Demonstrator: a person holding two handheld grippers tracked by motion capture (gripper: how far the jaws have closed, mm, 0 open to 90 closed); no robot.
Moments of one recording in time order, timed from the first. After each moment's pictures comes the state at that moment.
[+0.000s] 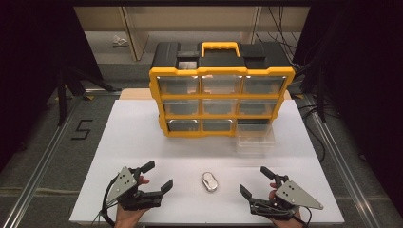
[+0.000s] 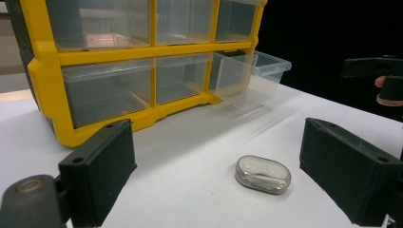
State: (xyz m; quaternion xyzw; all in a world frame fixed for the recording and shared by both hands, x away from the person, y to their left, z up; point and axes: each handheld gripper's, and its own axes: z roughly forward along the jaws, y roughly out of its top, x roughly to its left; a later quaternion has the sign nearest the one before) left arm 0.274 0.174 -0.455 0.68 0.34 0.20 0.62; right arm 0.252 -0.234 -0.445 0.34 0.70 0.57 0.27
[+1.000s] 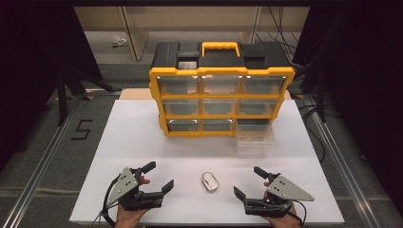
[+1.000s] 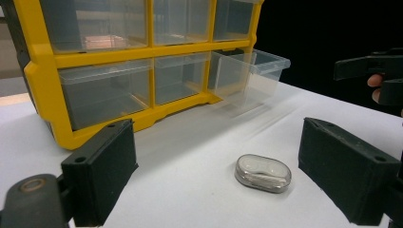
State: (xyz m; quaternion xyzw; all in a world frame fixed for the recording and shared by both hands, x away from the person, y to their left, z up) left arm 0.273 0.171 -0.456 0.68 0.33 0.21 0.62; right arm 0.260 -0.221 -0.442 0.33 0.73 0.55 0.23
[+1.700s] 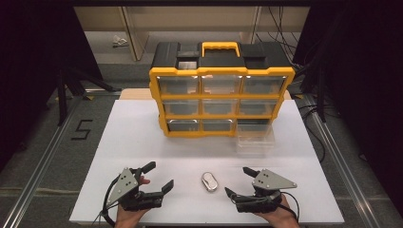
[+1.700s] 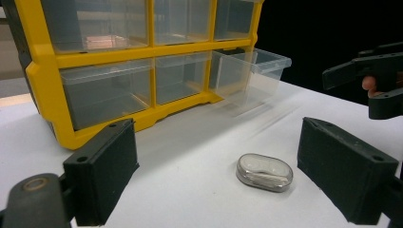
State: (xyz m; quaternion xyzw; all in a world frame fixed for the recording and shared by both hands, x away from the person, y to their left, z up) left arm 0.273 0.171 -0.456 0.69 0.33 0.21 0.61; right arm 0.273 -0.199 -0.433 0.32 0.79 0.48 0.19
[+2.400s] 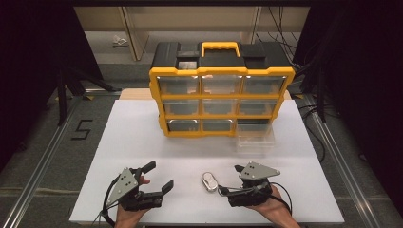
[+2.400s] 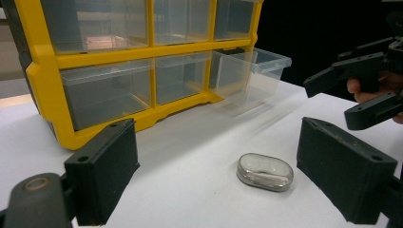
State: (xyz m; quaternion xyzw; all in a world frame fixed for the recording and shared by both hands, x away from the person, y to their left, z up) left arm 0.273 0.172 -0.456 0.69 0.33 0.21 0.61; right arm 0.293 -0.178 -0.430 0.31 0.83 0.43 0.16
